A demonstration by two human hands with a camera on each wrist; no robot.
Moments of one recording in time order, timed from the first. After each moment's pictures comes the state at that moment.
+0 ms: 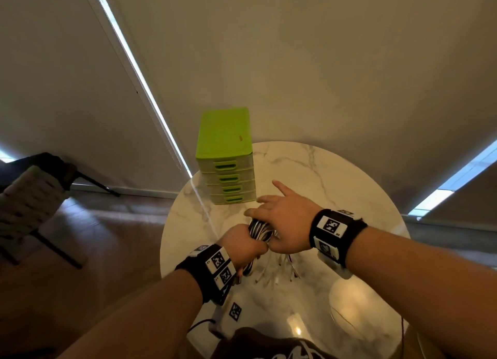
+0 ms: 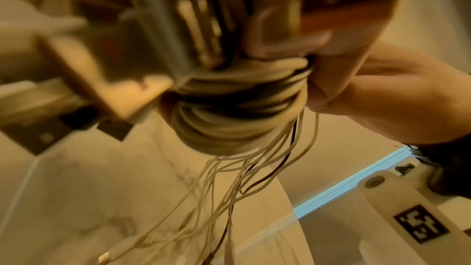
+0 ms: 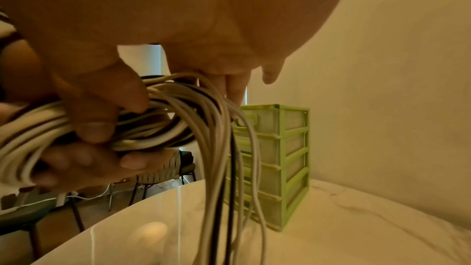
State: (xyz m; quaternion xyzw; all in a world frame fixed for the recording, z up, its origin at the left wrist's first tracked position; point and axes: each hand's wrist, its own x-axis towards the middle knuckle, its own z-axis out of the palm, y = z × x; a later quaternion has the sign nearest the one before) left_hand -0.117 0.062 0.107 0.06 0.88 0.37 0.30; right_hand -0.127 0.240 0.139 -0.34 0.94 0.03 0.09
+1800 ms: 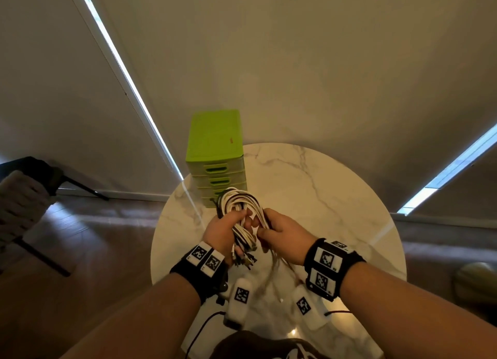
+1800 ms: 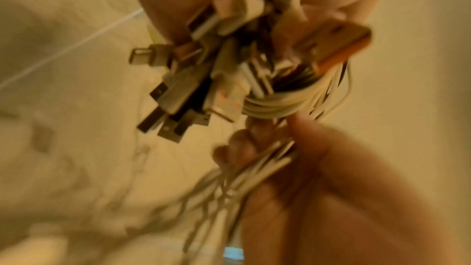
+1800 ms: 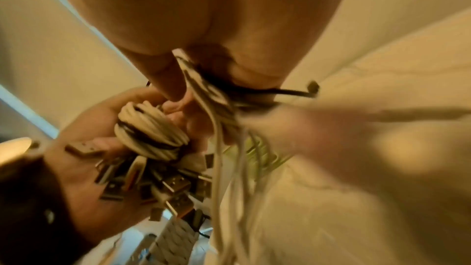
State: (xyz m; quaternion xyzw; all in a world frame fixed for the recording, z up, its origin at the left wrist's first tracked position) left_hand -0.136 0.066 0.089 -0.20 0.53 0.77 0.28; right_hand -0.098 0.232 0.097 -0.02 0.83 -0.53 0.16
